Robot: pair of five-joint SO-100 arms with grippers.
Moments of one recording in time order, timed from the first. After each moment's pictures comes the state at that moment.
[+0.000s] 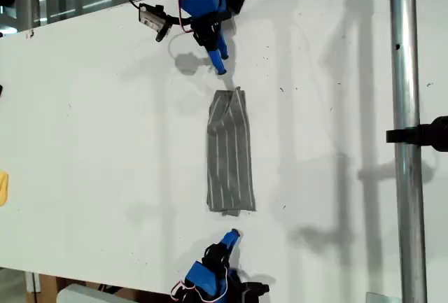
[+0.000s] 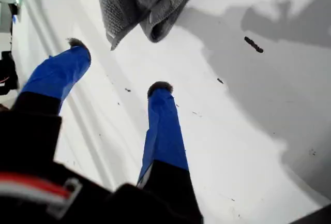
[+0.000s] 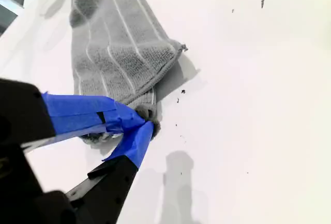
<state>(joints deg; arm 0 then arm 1) 12.4 198.9 172.8 75.9 -95.4 -6.4 186.7 165.0 75.0 92.8</state>
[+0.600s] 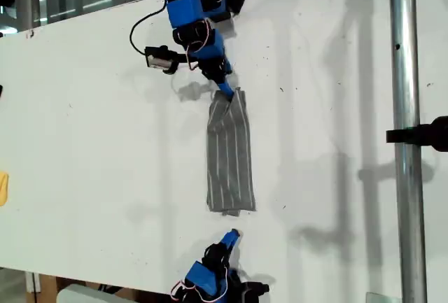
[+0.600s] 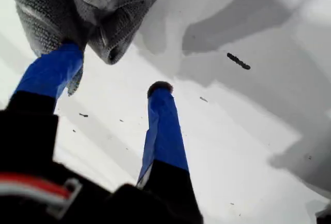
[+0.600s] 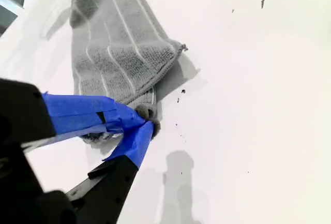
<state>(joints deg) 12.2 198.9 172.8 75.9 -95.3 -4.1 119.3 140.8 56.6 90.4</state>
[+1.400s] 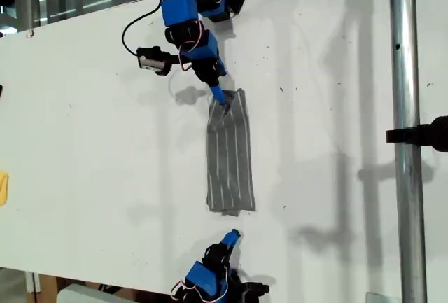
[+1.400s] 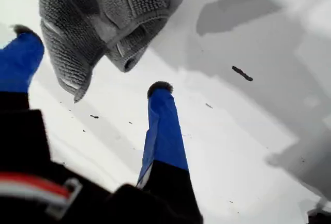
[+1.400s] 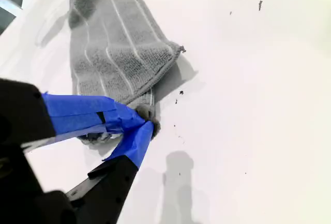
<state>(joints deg) 12.8 198.9 172.8 75.8 -95.8 -1.8 124.3 137.8 61.2 86.3</state>
